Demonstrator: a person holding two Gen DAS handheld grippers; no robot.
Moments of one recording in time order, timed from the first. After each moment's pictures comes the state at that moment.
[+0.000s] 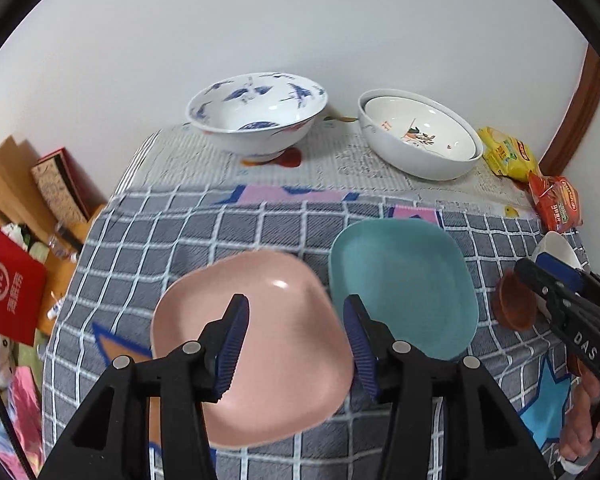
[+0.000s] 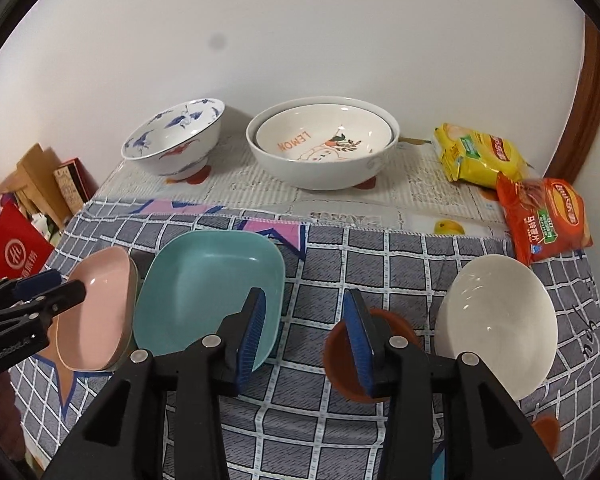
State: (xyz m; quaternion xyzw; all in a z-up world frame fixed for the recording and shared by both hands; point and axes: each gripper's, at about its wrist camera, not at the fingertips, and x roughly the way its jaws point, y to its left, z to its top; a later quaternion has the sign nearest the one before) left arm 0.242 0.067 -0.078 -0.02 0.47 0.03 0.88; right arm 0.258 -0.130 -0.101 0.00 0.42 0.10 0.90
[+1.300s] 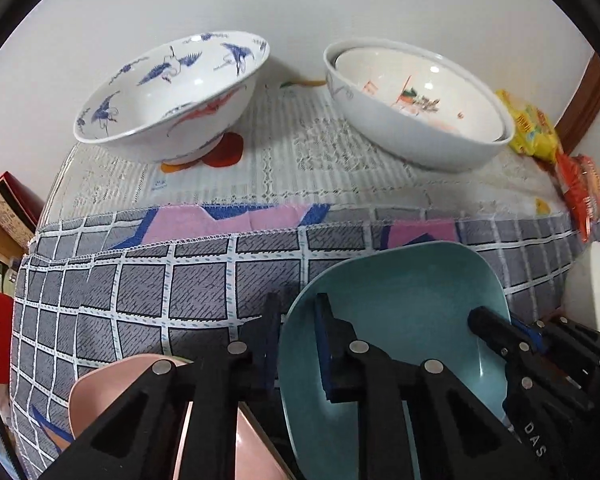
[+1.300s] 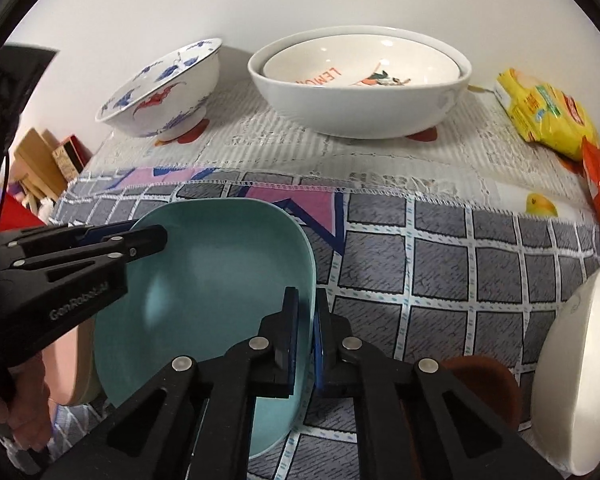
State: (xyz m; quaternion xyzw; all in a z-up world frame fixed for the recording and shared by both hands) left arm 0.335 0.038 -0.132 0.00 0.52 0.00 0.85; right arm 0.321 -0.102 -0.168 0.03 0.48 0.15 0.86
